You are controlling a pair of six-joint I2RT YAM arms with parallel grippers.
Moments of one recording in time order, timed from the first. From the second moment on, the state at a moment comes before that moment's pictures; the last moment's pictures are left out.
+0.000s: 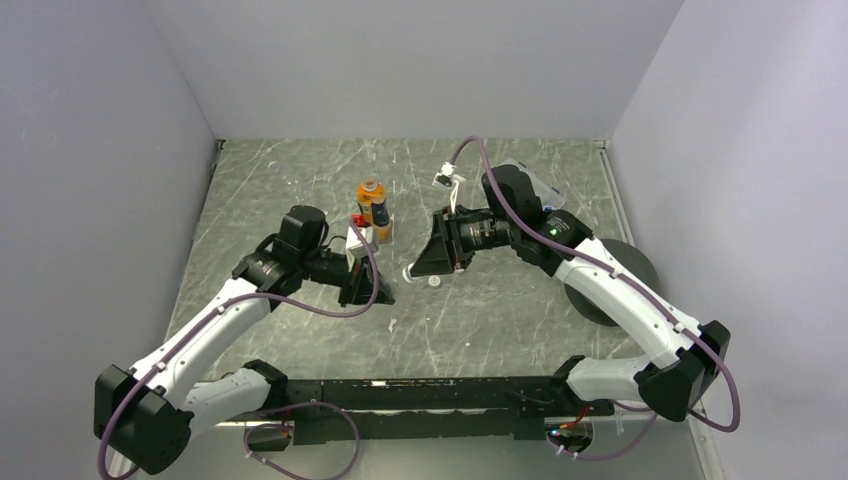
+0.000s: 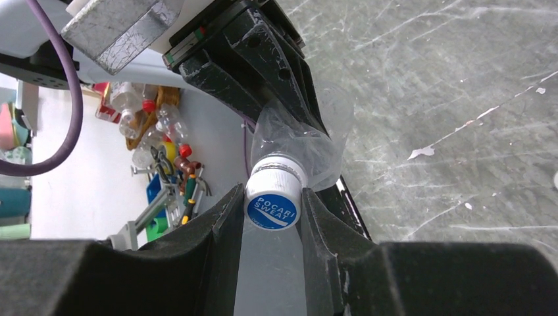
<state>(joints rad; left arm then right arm) -0.51 1.03 0.83 -0.41 1.05 0.25 0.71 1.25 1.27 -0.56 -0.74 0.46</state>
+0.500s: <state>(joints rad) -0.51 1.09 0.87 -0.50 1.15 0.24 0.79 1.27 1.35 -0.69 -0.65 0.35</state>
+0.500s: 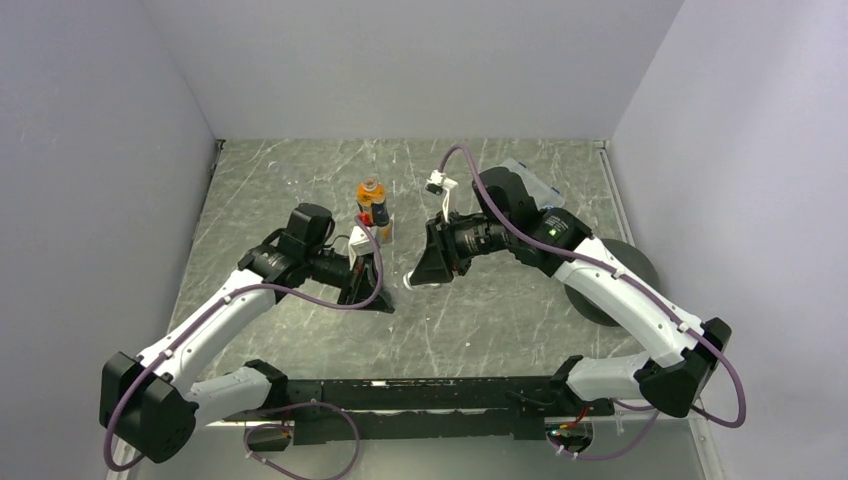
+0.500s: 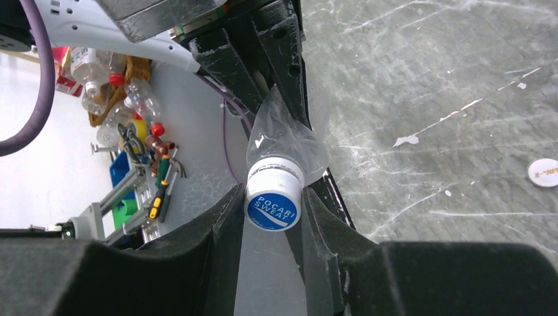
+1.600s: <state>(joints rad) -0.62 0.88 0.73 -0.37 0.45 0.24 0.79 1.43 1.36 -0.69 -0.57 0.58</state>
